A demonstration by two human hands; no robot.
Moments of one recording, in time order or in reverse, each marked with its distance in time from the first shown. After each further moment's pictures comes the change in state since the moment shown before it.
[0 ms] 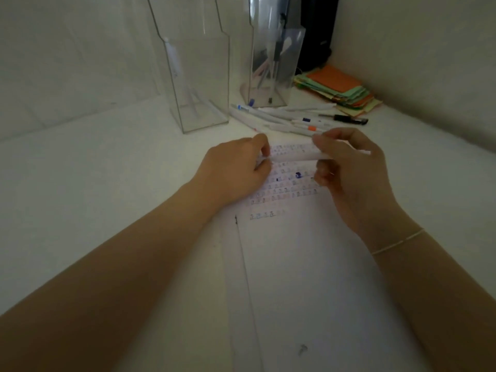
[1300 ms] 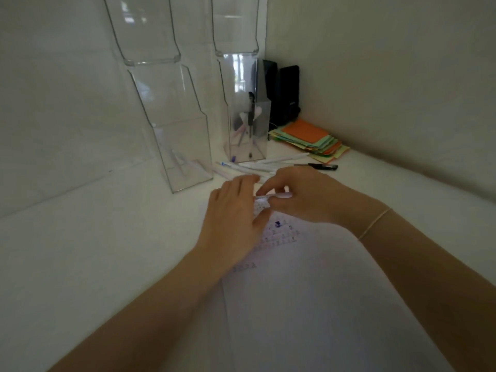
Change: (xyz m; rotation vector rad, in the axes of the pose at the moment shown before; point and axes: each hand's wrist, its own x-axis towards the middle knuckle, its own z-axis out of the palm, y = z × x) left_hand 0.000 0.034 0.000 -0.020 0.196 -0.006; right_hand 0.033 -0.048 0.006 -1.327 -0.541 -0.340
